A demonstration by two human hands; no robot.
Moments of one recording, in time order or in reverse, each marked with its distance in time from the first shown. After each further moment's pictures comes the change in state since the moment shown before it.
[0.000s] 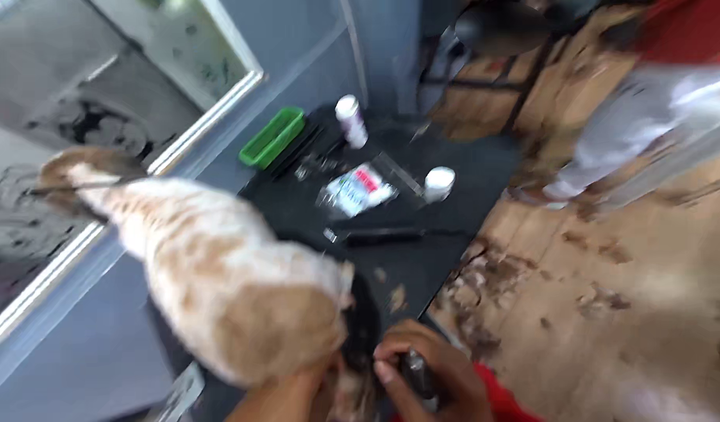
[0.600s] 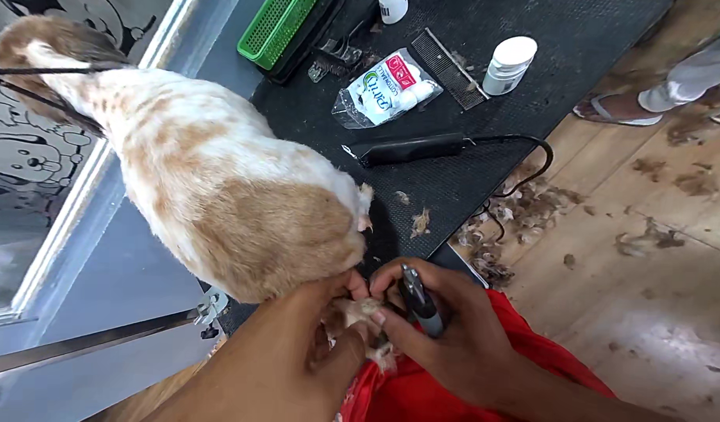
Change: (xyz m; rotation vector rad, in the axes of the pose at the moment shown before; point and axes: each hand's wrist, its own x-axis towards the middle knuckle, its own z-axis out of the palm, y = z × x) left_hand -0.008 -0.022 0.018 -0.245 0.153 0.183; right_hand -0.020 -0.002 0.009 0.152 -0.166 0.290
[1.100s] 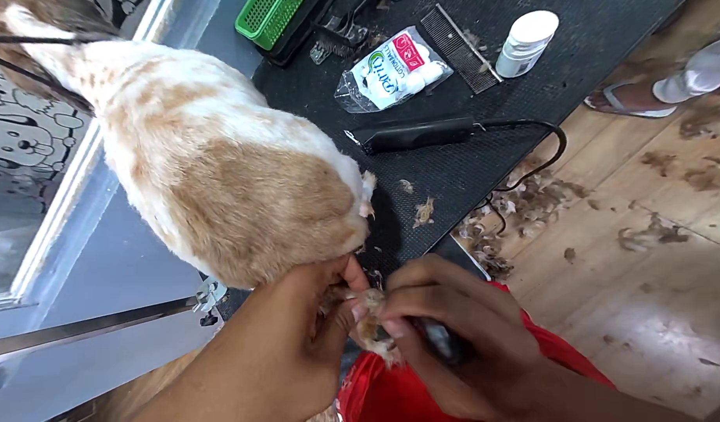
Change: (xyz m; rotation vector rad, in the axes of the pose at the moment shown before) left_hand 0.000 0.006 0.003 0.010 0.074 -0.021; right_hand 0.002 -0.009 -0.004 -0.185 -0.038 -0.368
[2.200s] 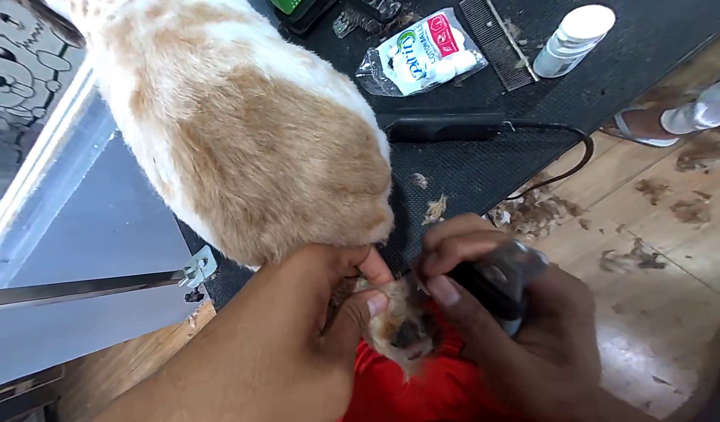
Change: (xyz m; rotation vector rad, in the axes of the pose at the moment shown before) left_hand -0.004 0.008 -0.003 -0.156 0.003 0.010; right_hand 0.014 -0.002 -0.015 0.136 0.011 0.215
